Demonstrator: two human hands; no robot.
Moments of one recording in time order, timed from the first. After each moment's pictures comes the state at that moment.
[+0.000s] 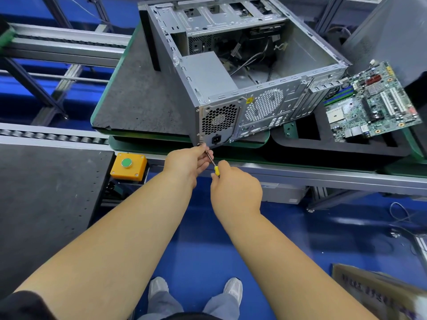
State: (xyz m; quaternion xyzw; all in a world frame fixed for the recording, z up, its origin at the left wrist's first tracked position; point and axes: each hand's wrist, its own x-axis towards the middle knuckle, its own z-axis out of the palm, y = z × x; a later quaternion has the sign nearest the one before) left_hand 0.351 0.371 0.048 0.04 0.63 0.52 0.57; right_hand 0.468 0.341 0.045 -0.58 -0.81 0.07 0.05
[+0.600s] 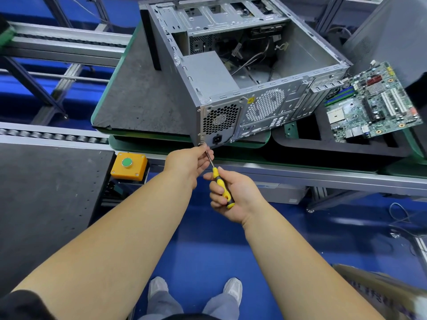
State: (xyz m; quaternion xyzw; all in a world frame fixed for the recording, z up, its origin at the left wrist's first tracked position) left_hand 0.348 0.372 0.047 0.03 0.62 0.53 0.58; right_hand 0.477 0.356 0.039 -0.45 -0.20 0.85 0.20
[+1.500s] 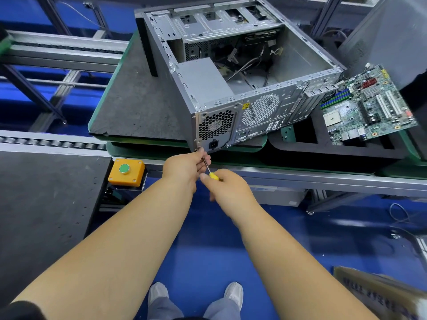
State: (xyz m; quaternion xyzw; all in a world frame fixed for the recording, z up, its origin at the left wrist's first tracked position) left_hand 0.356 0.379 0.053 0.03 0.64 0.51 0.57; right_hand 0.470 0.356 0.052 -0.60 -0.60 0.51 0.11
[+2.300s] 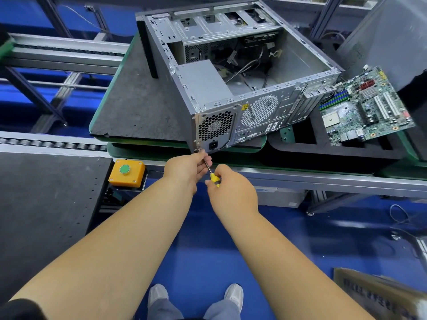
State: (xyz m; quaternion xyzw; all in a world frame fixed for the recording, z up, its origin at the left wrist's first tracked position) left_hand 0.357 0.374 0.053 0.03 0.64 0.51 0.57; right_hand 0.472 0.348 0.046 -0.60 -0.75 0.26 0.11
